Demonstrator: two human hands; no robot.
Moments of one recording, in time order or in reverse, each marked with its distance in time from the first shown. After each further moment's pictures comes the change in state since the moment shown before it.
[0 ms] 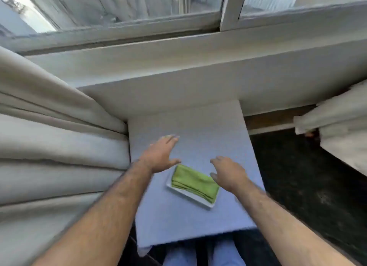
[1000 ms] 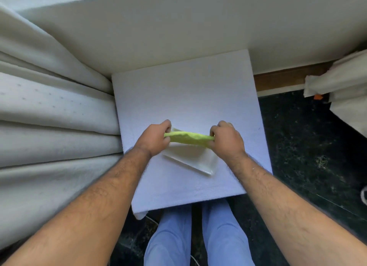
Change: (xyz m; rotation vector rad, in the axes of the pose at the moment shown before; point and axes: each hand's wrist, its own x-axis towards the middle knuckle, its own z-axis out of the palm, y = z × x) left_hand -0.003 -0.018 0.102 -0.305 0.024 -0.216; right_hand 0.036 0.001 0.061 0.066 0.178 0.165
